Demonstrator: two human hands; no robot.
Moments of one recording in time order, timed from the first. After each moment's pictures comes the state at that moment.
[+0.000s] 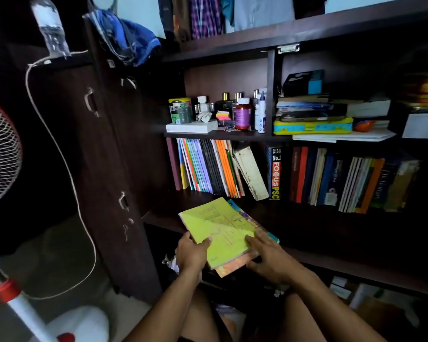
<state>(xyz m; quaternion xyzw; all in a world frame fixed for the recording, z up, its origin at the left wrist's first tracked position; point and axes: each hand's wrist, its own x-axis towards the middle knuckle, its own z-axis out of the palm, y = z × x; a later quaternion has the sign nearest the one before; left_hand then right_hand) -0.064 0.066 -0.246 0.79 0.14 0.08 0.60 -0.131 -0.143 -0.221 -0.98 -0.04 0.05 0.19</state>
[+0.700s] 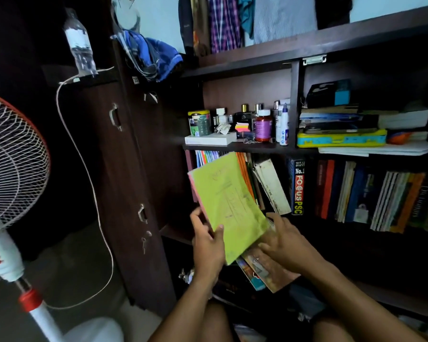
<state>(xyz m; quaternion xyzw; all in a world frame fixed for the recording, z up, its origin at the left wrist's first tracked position) -0.057 0.072 -0.191 0.72 -0.05 0.18 0.67 -0.087 -0.133 -0.177 -0.96 -0.03 -0.12 0.26</state>
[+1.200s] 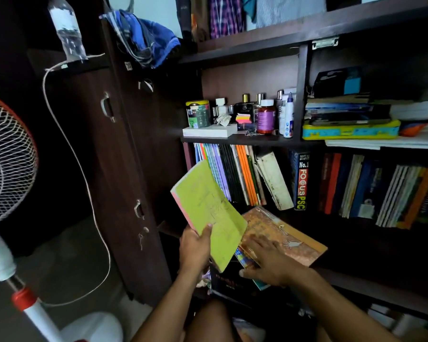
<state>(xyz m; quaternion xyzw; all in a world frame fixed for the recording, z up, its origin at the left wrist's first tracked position) -0.024 0.108 -0.210 0.80 0.06 0.14 0.58 -0.066 -0.103 -0.219 -0.96 -0.14 0.07 0.22</state>
